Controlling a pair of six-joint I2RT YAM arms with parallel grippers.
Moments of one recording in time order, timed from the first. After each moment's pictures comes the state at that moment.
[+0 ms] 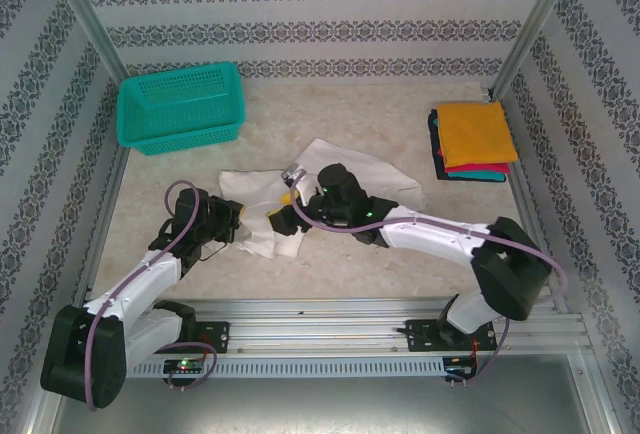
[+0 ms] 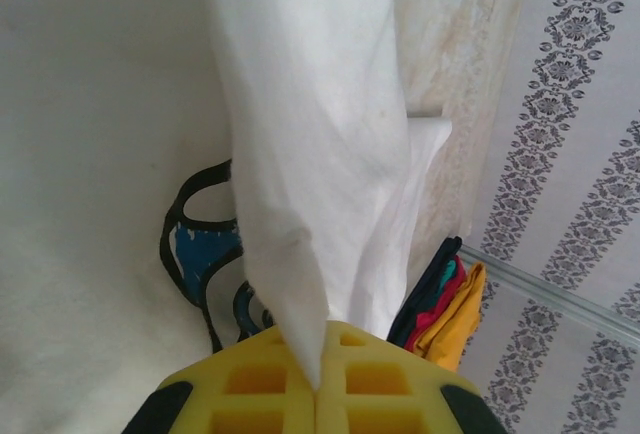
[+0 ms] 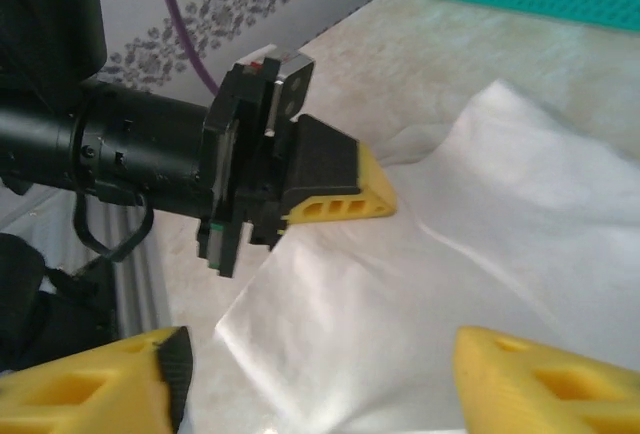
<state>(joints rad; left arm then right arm) -0.20 1.02 0.41 -0.01 0.25 -1.53 0.86 1.49 0.91 0.16 -0.36 0.27</state>
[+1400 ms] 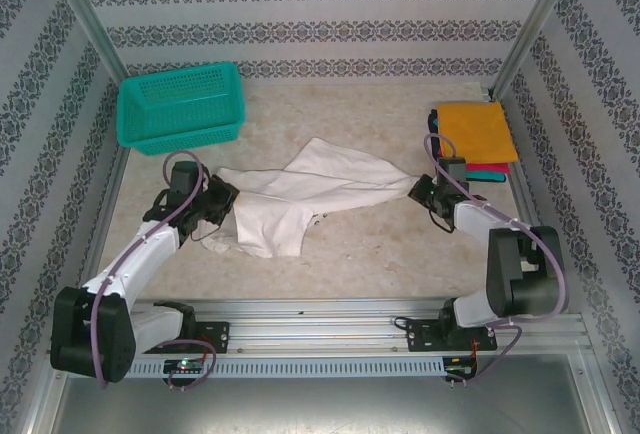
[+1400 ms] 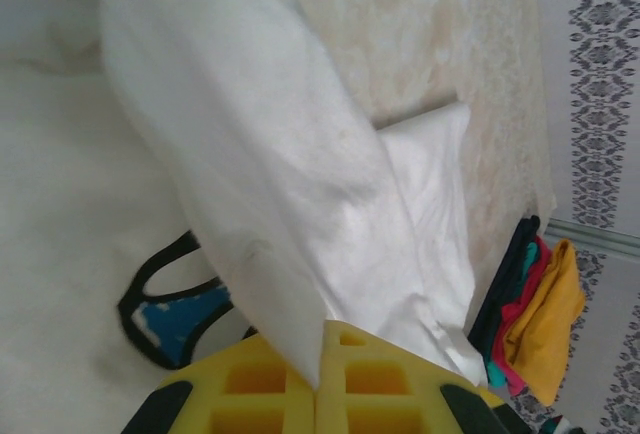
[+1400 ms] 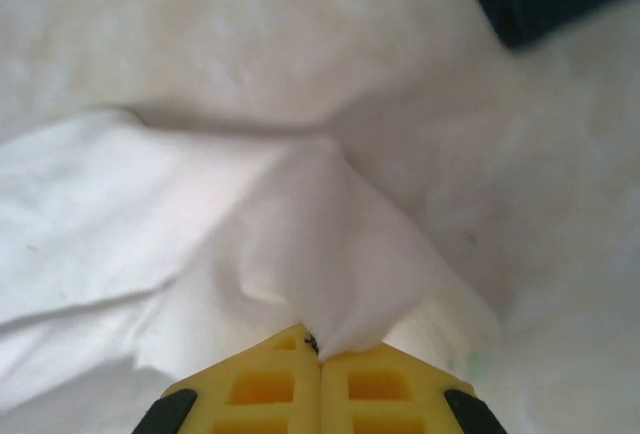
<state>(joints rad) -0.12 1.16 0.69 -0.26 0.28 -1.18 0.02 1.43 0.66 -0.04 -0.14 0.61</state>
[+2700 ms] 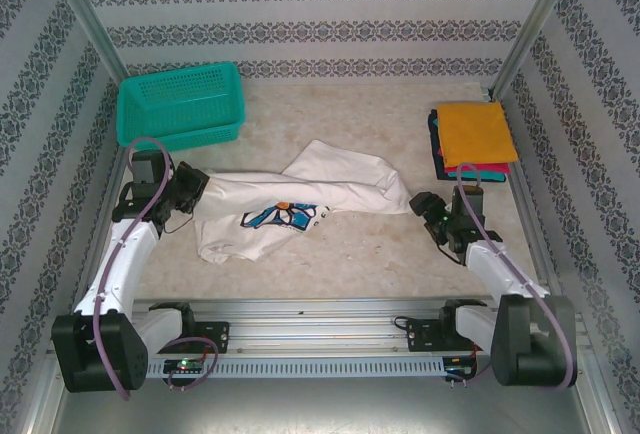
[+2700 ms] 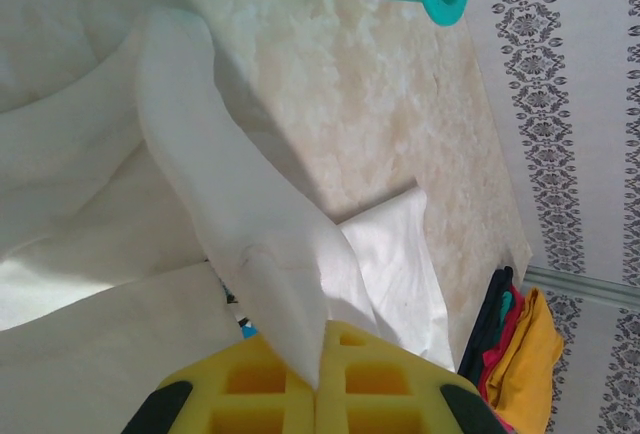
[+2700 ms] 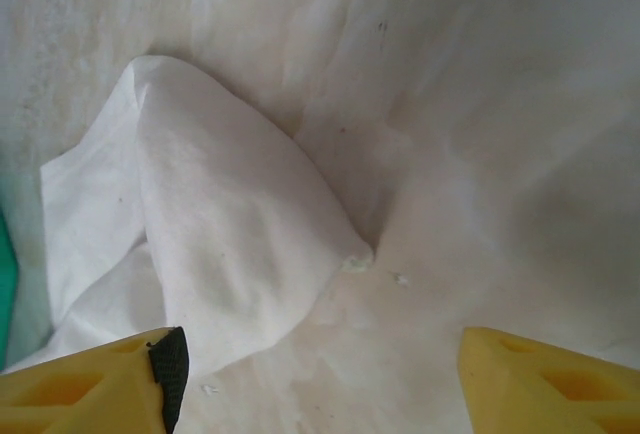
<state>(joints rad) 0.11 1.08 0.79 -0.44 0.35 -1.00 -0.06 1.12 0.40 -0.08 -0.33 0.92</state>
